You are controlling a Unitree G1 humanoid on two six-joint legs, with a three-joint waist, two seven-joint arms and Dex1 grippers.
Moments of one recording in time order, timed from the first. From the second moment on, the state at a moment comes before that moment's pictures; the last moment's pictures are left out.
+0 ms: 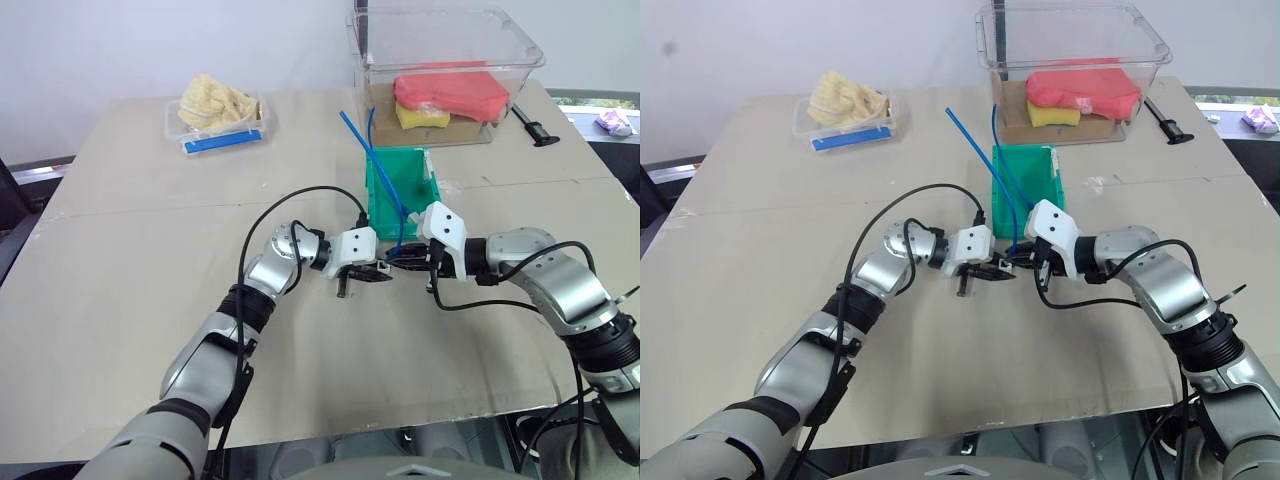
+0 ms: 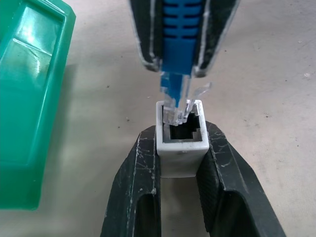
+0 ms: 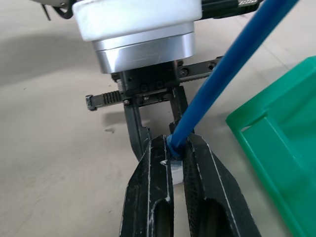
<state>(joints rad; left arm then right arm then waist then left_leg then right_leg) -0.75 0.33 -0.37 0.57 0.02 -0.14 -1.24 -0.55 -0.66 0.34 -0.20 0.35 0.56 0.94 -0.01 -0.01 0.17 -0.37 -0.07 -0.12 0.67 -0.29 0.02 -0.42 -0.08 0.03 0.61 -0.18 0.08</state>
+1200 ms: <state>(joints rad) -0.73 0.32 -0.36 0.56 0.04 -0.13 -1.23 -0.68 -0.60 0.43 -0.07 0.18 0.60 1.10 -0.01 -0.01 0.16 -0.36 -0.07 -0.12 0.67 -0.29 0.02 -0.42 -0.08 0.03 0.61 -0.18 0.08</state>
